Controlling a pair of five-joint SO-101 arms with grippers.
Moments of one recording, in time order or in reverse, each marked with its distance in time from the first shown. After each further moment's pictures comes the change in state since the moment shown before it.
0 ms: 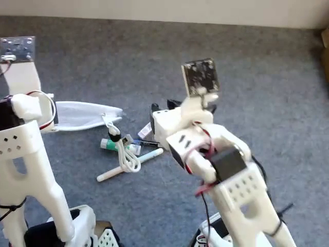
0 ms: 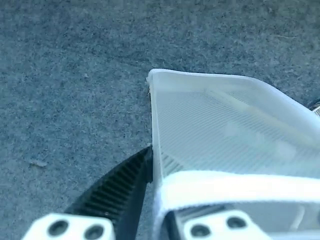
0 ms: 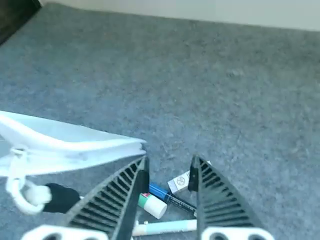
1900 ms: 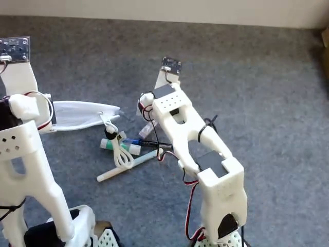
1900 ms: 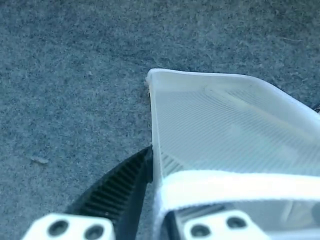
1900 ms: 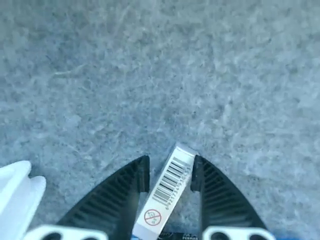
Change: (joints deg) left arm -0.6 0.0 0.9 0.0 0.1; right arm 2.5 70.5 -34.2 0.1 -24.4
